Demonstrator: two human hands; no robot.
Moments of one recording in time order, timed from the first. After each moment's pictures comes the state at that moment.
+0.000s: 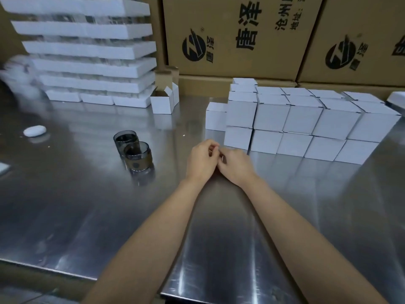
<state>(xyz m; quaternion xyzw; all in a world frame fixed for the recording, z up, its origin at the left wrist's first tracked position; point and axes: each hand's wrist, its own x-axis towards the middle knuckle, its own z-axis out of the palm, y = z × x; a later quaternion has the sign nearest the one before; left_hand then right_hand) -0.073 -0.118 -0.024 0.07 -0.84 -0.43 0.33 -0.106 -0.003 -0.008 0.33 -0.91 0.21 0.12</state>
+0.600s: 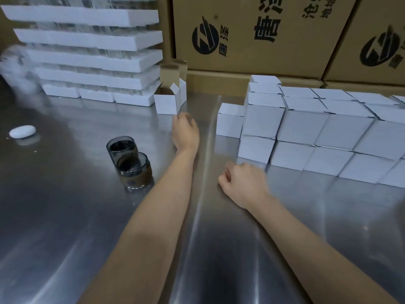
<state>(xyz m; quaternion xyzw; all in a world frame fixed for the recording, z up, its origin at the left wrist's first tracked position) -0.183 -0.223 -0.008 0.29 -0.80 -0.36 0.37 -0.112 -0.022 -0.008 0.33 -0.93 0.11 0.10</state>
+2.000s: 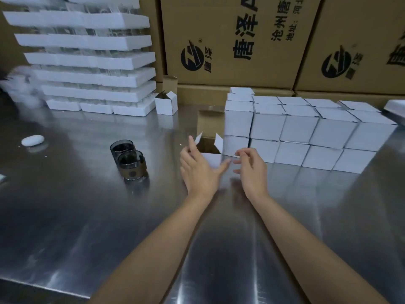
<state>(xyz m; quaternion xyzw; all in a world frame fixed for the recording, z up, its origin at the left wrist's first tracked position) -0.054 -0.086 -0.011 0.26 -0.86 -0.25 0.35 -0.093 0.024 0.000 0.13 -0.72 0.67 0.09</state>
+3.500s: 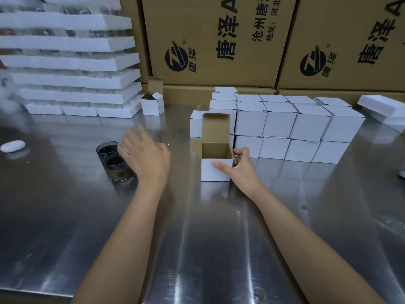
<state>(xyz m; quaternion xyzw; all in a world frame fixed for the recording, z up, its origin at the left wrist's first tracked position) -0.028 -0.159 0.030 0.36 -0.85 -0.08 0.37 -0.103 0.053 -0.009 0.17 -0.80 0.57 -0.02</state>
